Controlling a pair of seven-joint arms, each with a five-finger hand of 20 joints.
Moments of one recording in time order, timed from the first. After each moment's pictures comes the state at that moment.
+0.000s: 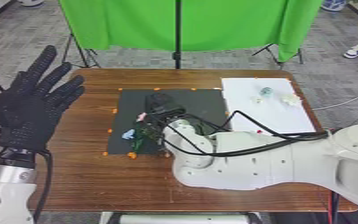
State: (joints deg) left arm 132.0 -48.1 -105.1 -136.6 30.1 8.1 19.7; right arm -23.7 -69.6 -15.2 -92.2 -103.7 28.7 50.4
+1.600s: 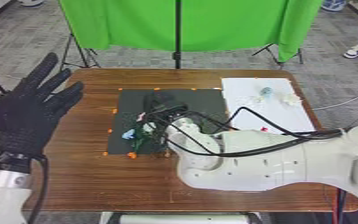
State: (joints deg) left arm 135.4 -49.9 -108.1 -137.9 30.2 8.0 16.8; right arm -22.1 -65.8 -13.9 -98.1 -106.2 27.6 51.7
